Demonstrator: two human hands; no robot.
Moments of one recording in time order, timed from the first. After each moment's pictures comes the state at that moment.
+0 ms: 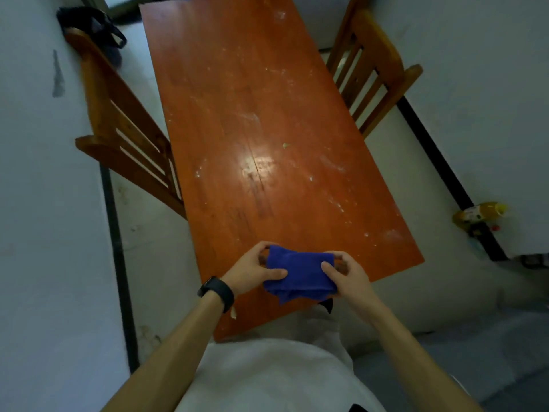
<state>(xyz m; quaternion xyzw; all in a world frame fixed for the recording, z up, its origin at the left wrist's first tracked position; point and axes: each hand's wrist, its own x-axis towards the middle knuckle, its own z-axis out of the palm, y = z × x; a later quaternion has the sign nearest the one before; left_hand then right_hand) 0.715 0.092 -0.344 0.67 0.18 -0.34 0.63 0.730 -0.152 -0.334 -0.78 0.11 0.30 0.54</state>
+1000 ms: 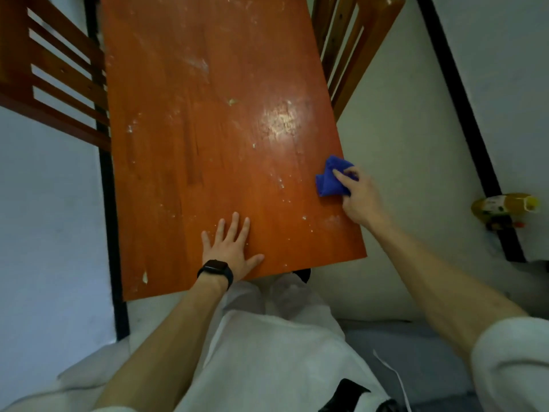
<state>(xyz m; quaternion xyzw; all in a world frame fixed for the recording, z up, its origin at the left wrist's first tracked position) 0.753 -0.101 -0.422 0.90 0.17 -0.39 0.08 0.966 -0.355 -0.442 -0.94 -0.16 0.20 0.21</state>
